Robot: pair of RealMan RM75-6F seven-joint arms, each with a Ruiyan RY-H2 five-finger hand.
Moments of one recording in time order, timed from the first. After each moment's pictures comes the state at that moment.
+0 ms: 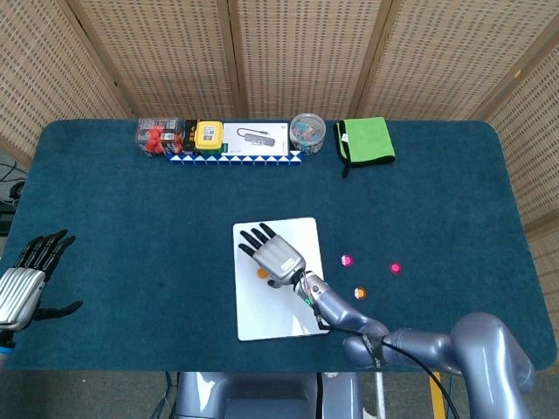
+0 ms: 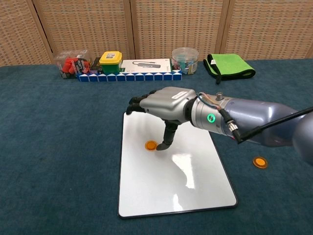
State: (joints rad) left arm -0.19 -1.06 0.01 -1.56 1.58 1.38 -0.18; right arm 1.03 -1.75 0.17 -1.32 -1.08 0.77 -0.53
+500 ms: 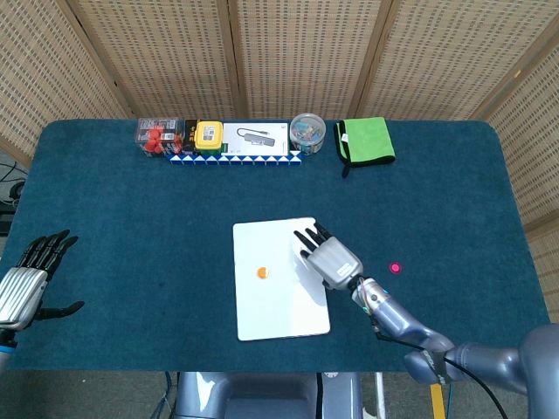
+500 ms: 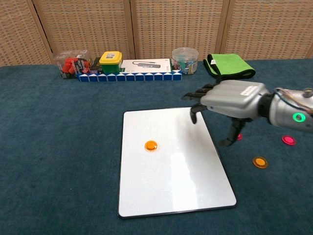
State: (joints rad) left arm -0.20 -1.06 0.02 -1.57 1.58 1.37 -0.18; right arm 0.85 -1.47 -0.01 -1.49 -1.26 0.91 -0.48
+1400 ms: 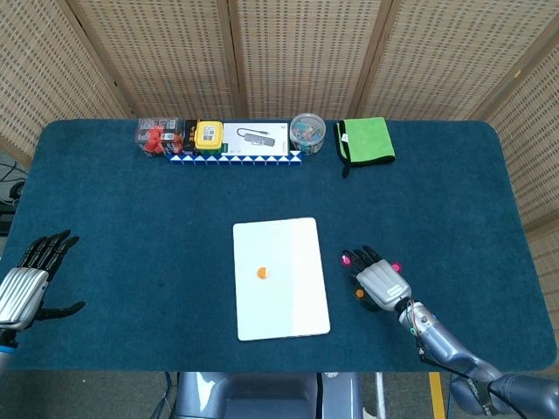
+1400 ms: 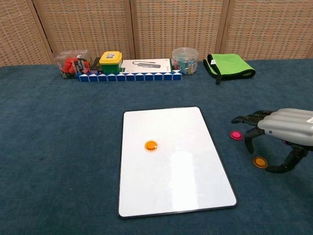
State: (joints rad) left arm -0.20 -1.06 0.02 -1.58 1.57 1.37 -0.18; right arm 0.66 -1.42 -0.10 -1.41 -1.40 0.95 -0.21
